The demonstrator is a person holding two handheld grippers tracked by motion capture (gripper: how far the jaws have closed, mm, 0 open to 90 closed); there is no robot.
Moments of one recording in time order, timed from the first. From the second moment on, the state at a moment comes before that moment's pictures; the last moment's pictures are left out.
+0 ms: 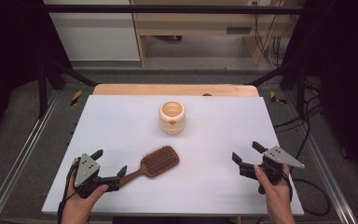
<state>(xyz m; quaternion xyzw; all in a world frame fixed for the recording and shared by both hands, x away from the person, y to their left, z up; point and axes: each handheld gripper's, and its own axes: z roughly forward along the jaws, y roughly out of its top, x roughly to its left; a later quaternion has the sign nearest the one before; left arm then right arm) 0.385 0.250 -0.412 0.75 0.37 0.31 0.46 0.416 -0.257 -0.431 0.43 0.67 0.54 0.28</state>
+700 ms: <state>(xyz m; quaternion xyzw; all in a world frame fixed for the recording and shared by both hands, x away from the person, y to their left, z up) 0.401 0.228 -0.418 0.86 0.32 0.21 0.34 0.405 -0.261 -0.451 0.40 0.68 0.54 0.30</state>
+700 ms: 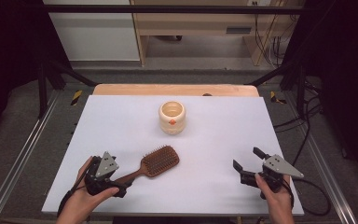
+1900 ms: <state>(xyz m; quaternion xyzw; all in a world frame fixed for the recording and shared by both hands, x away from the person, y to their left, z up) 0.460 0.188 -0.446 0.93 0.28 0.11 0.21 0.408 -0.255 -0.456 0.40 0.69 0.53 0.29</state>
